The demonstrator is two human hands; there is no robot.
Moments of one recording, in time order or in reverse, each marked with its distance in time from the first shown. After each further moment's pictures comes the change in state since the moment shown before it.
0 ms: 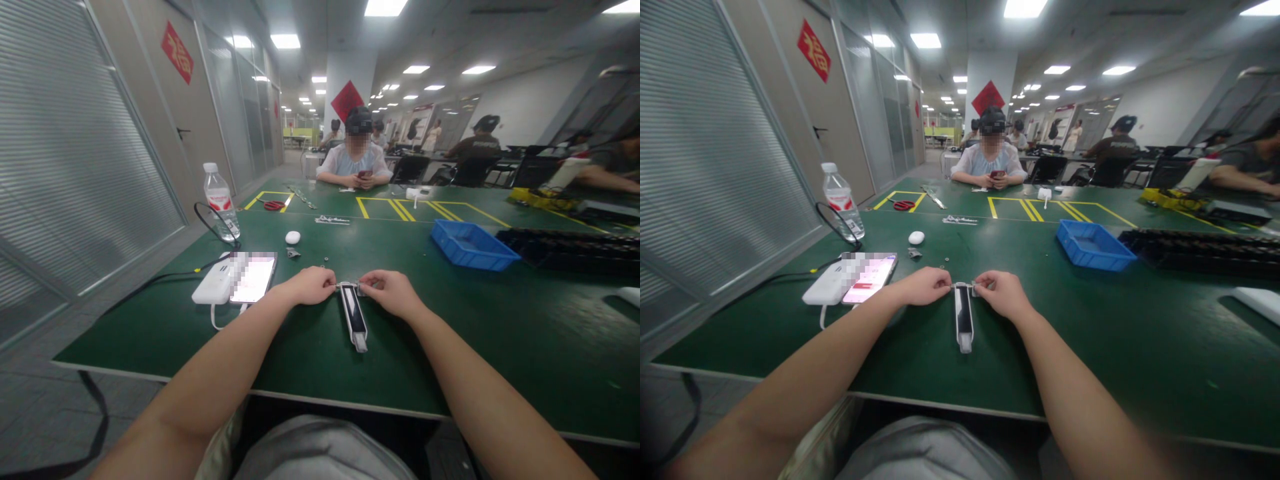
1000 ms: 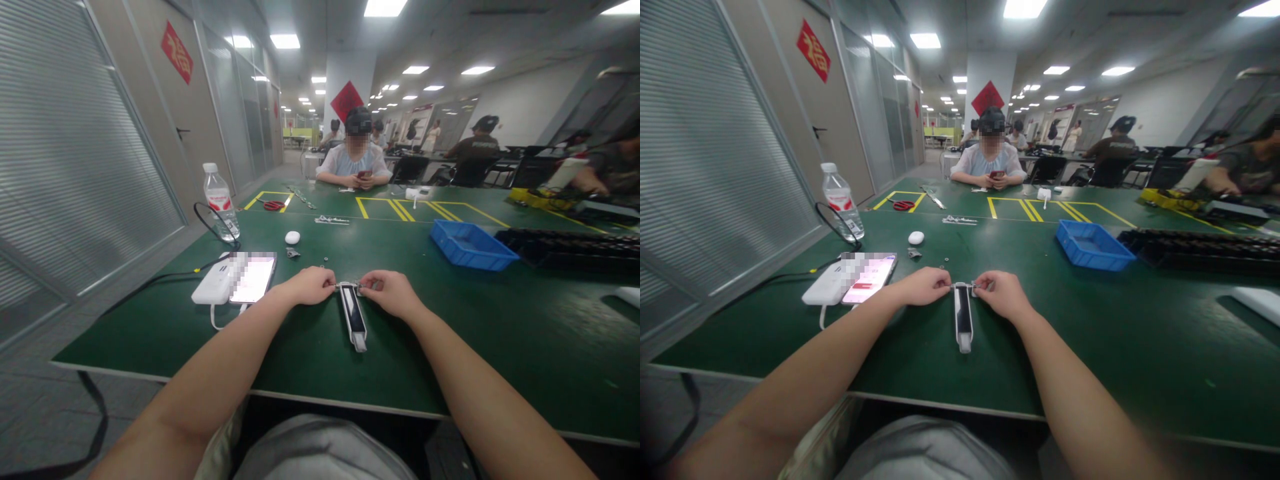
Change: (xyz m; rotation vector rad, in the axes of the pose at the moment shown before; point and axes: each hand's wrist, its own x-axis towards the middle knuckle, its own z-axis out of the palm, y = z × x) left_hand 0.000 0.000 0.000 -0.010 -0.006 -0.011; right_hand 0.000 0.003 0.001 -0.019 -0.003 -0.020
